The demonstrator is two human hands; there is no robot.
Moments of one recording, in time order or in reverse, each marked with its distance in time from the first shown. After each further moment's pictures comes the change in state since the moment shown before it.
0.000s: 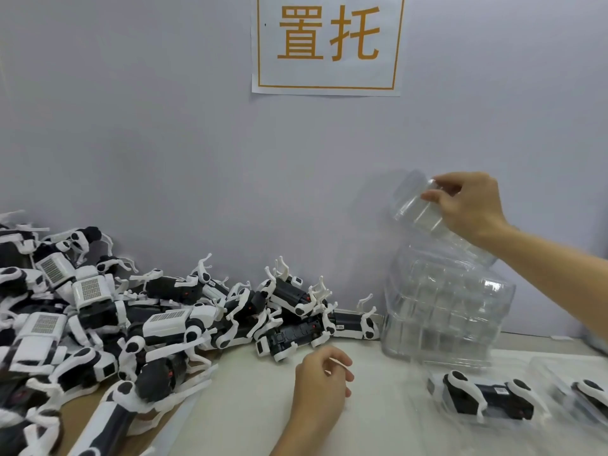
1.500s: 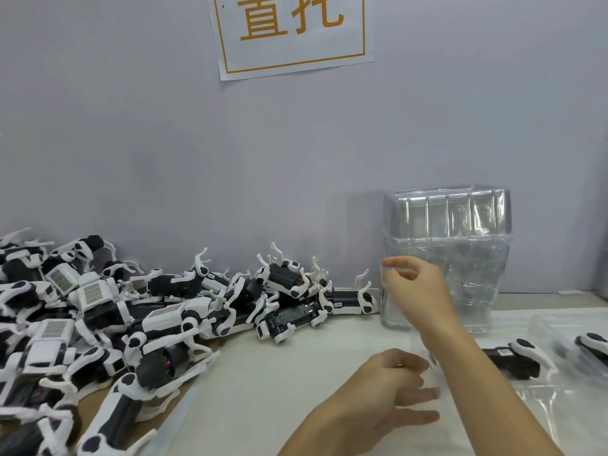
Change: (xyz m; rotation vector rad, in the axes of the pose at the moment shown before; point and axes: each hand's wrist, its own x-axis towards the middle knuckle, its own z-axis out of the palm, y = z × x) left_hand -0.042 0.039 0.041 -0.346 -0.625 -0.306; right_hand -0.168 -0.024 0.035 0.489 -0.205 0.692
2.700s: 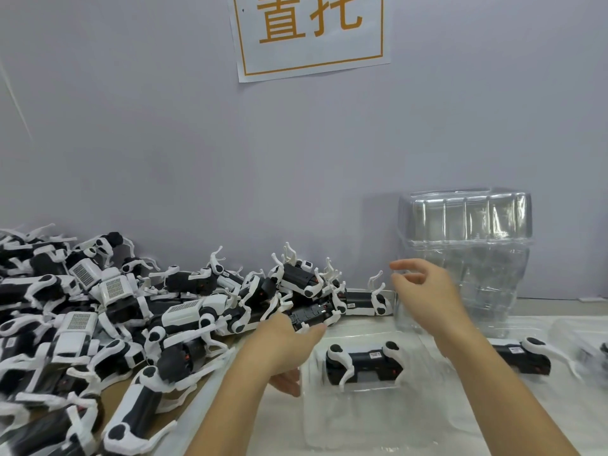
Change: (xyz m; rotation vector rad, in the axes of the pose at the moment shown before) left_hand -0.048 0.061 -0.094 0.808 0.613 -0.265; right_hand -0.005 -0.005 0.004 -0.068 -0.086 -0.013
